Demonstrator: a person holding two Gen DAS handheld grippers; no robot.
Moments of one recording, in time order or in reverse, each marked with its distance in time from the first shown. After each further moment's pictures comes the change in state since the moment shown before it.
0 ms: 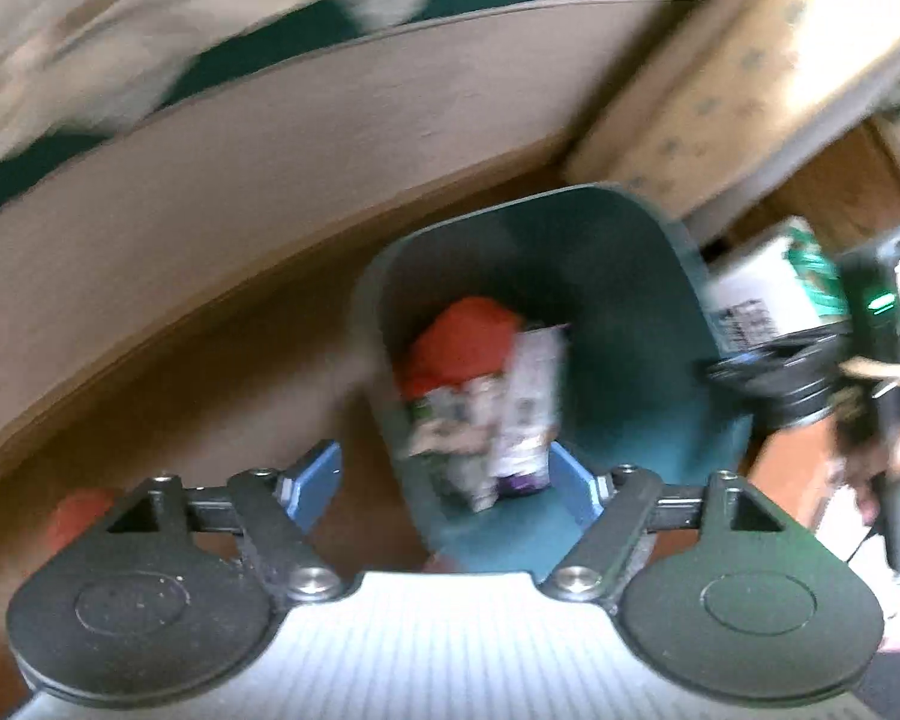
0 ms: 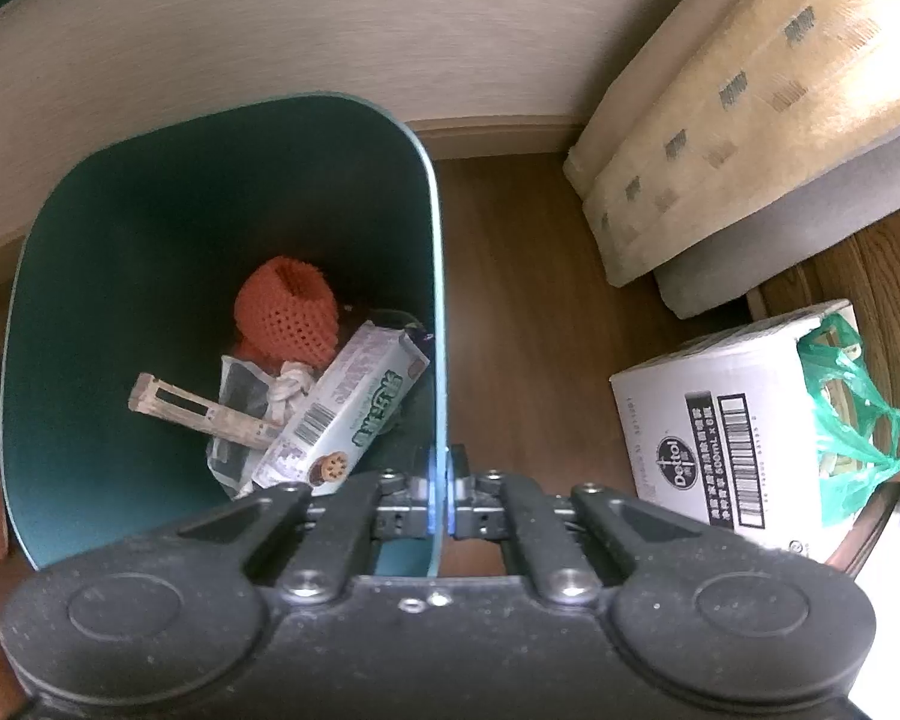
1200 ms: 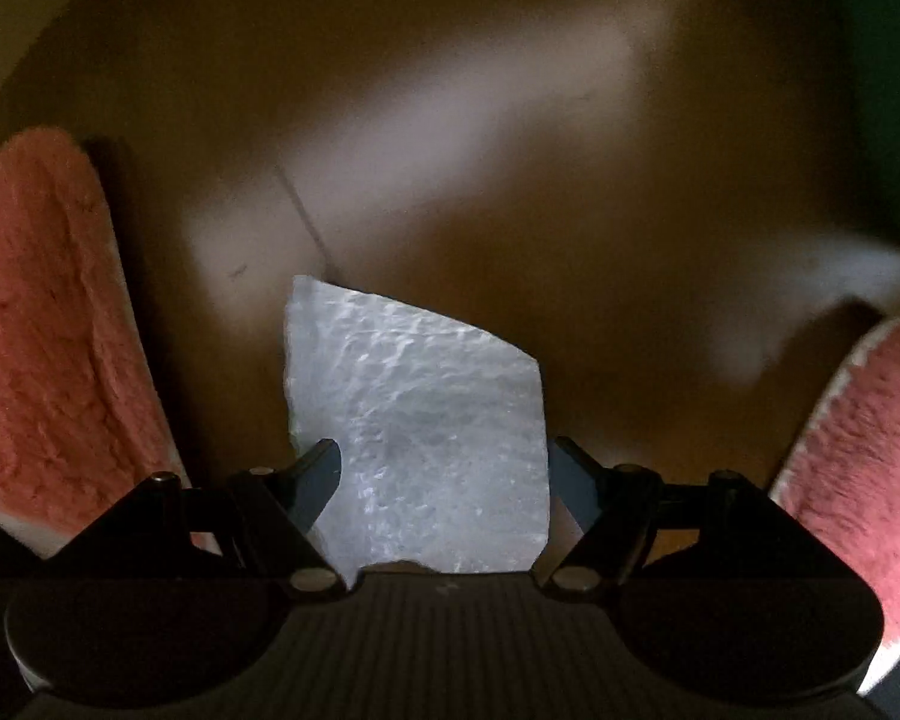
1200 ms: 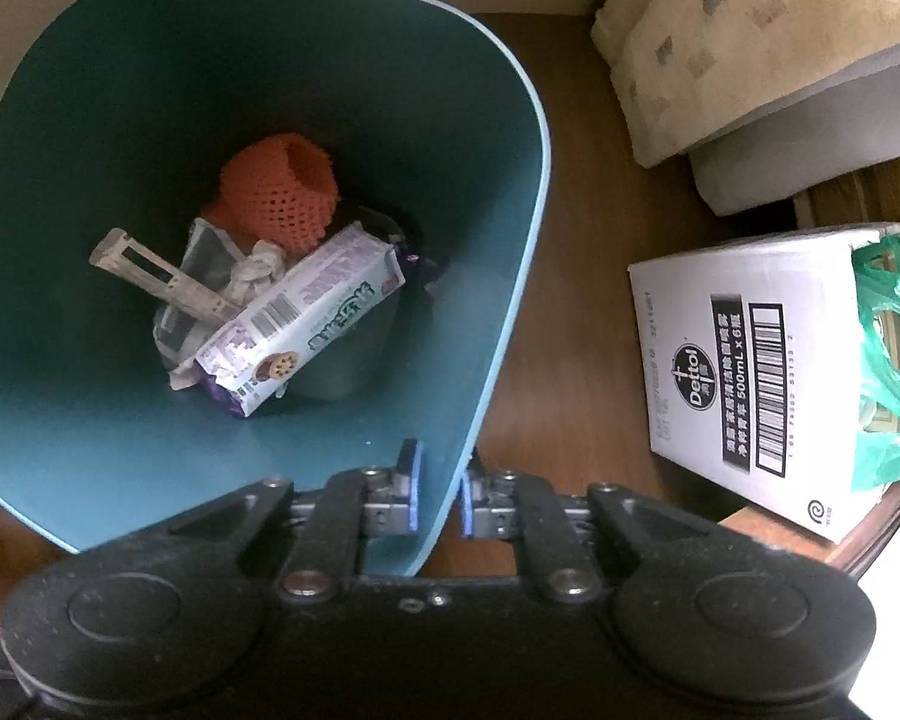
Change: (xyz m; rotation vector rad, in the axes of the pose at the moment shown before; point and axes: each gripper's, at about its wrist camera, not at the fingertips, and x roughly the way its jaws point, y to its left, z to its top) left arm 0.305 0.137 -0.155 -0.126 0.539 0.349; right arm 0.049 -0.039 -0.012 -0.015 0.259 0.074
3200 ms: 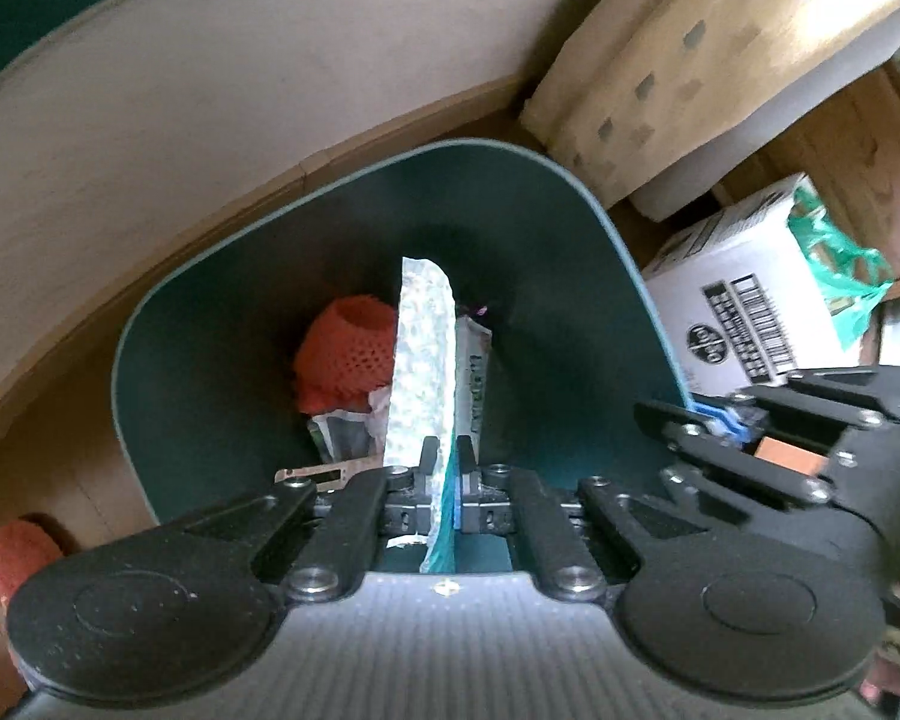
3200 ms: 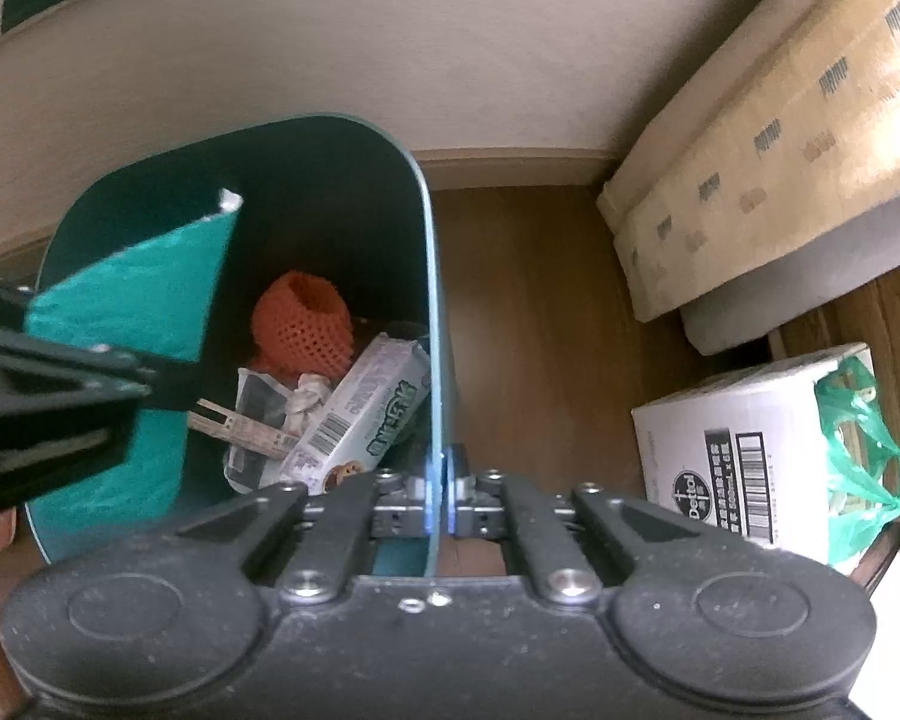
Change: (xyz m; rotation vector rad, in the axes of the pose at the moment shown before) left arm -0.347 -0.144 0.037 0.215 -0.420 -0.355; right arm -0.064 0.057 0.009 -0.001 -0.288 -0.046
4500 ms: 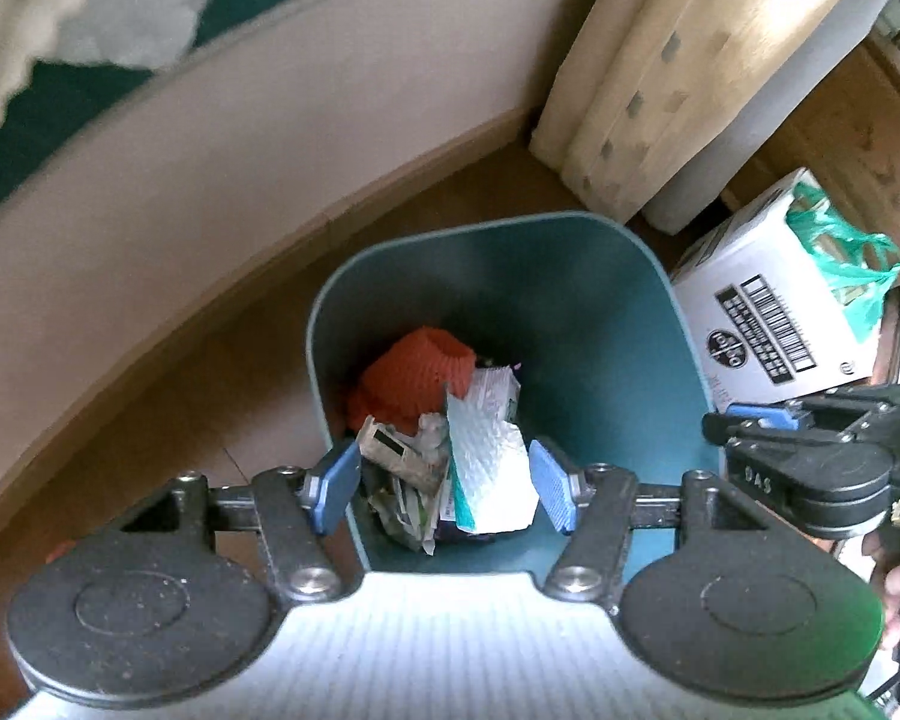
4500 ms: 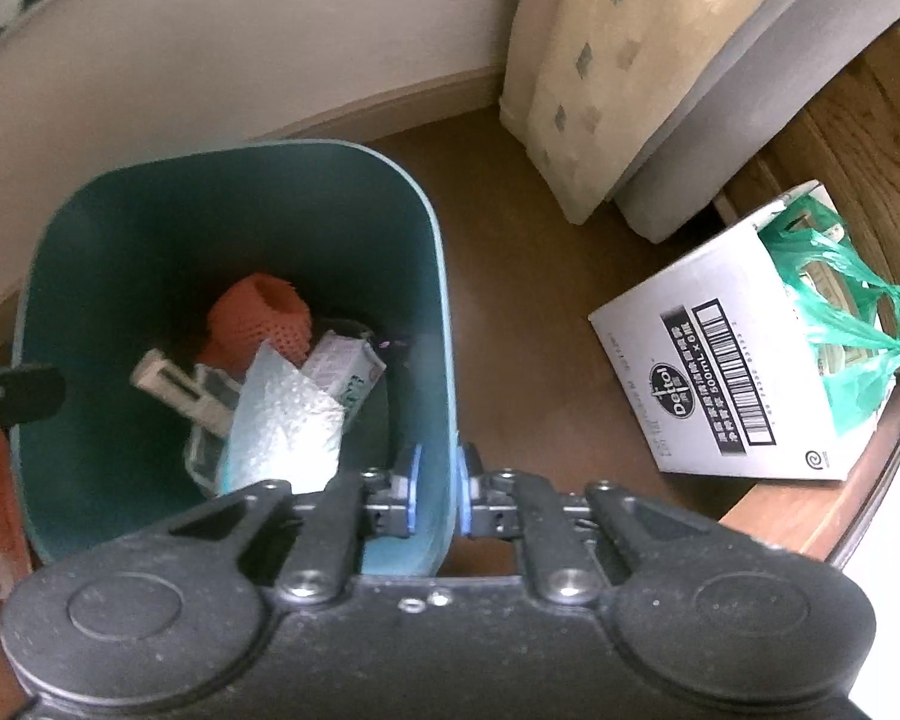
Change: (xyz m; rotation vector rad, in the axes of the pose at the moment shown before) left arm -0.084 -0.004 -0.030 0.062 -0.090 0.113; right arm -0.019 -0.056 -0.040 0.273 0.035 0.035
